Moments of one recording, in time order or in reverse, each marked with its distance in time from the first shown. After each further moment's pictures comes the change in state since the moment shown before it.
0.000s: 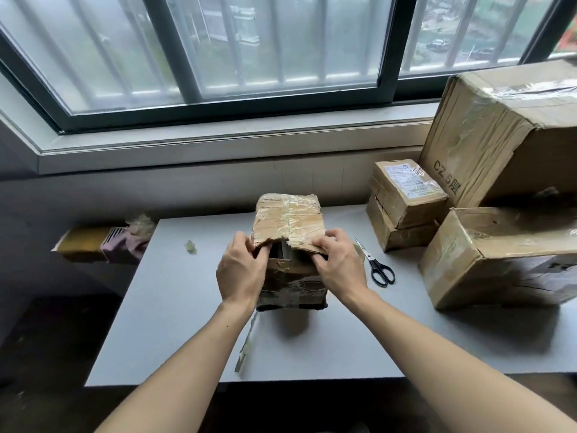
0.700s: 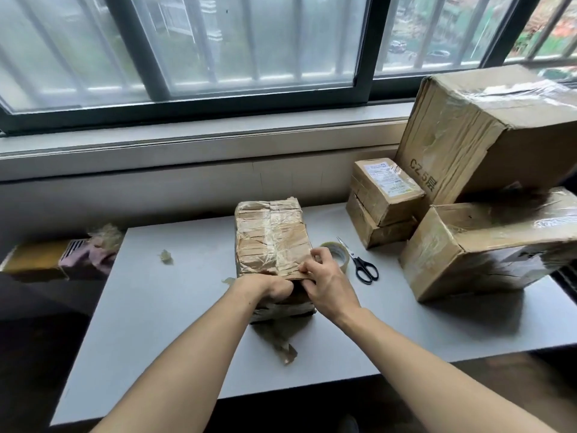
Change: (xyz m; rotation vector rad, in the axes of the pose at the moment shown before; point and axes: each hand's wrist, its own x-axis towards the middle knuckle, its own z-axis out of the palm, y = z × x) left_hand 0.027 0.028 0.041 0.517 -1.294 -0.004; right_hand -0.024 0.013 0.019 -0.073 -0.072 -0.065
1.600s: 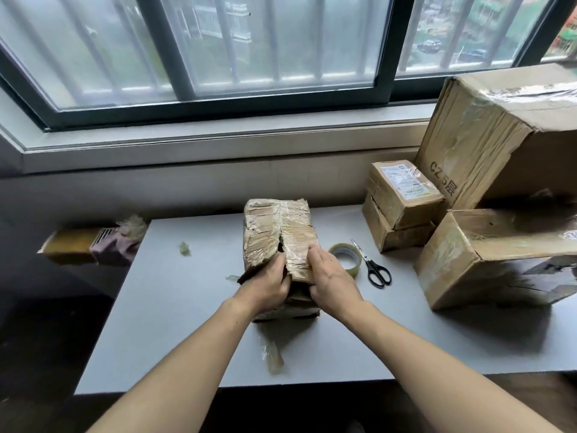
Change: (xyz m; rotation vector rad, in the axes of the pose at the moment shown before) left_hand 0.015 -0.041 0.041 -0.007 0.876 0.592; right_hand 0.007 -0.010 -0.010 -0.161 -0.185 -0.107
